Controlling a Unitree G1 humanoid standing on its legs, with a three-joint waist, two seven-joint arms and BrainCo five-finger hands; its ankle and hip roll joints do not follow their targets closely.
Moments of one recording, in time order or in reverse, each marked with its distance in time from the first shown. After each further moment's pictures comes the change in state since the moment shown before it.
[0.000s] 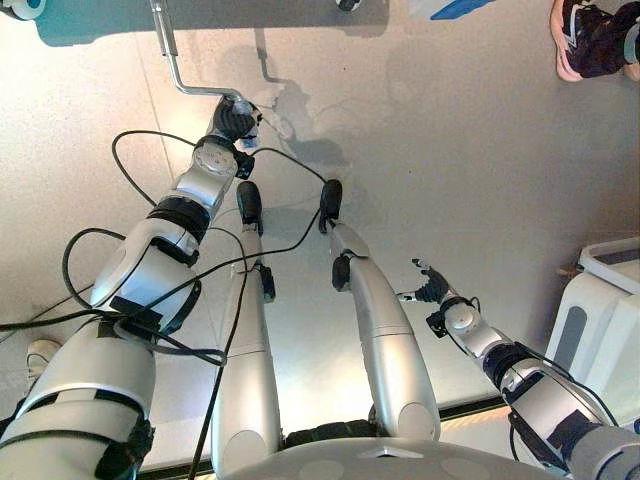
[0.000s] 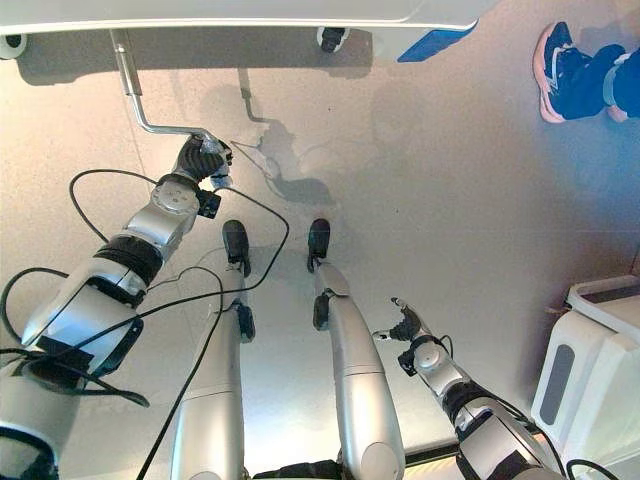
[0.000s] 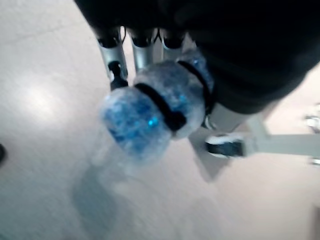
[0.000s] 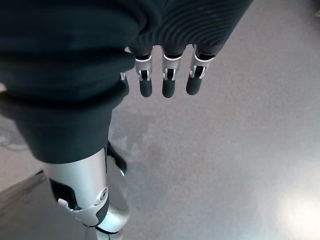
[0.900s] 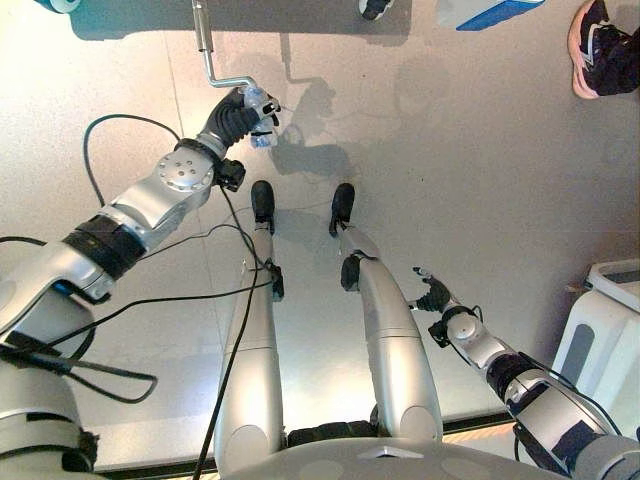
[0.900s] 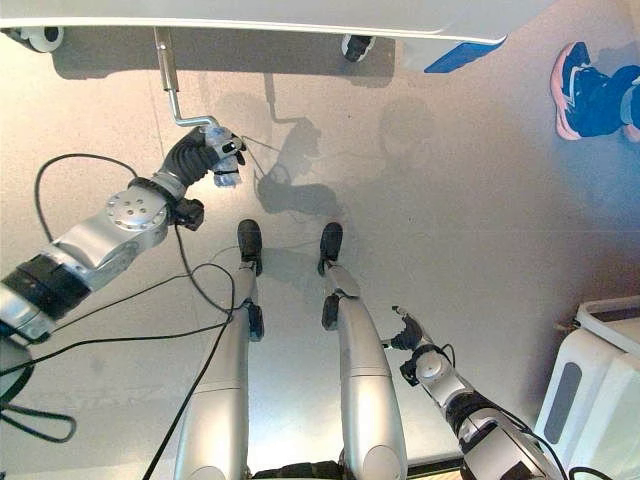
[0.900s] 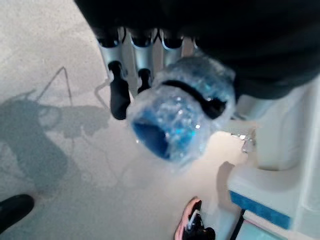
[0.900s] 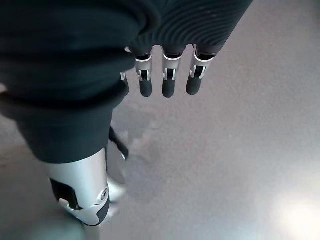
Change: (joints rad) left arm 0.200 0.547 -0.139 -0.771 -0.430 -0.072 -0.035; right arm 0.064 -0.019 -0.007 -0.017 -0.022 -0.001 0.005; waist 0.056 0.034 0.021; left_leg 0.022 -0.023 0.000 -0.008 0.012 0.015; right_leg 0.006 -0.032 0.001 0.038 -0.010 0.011
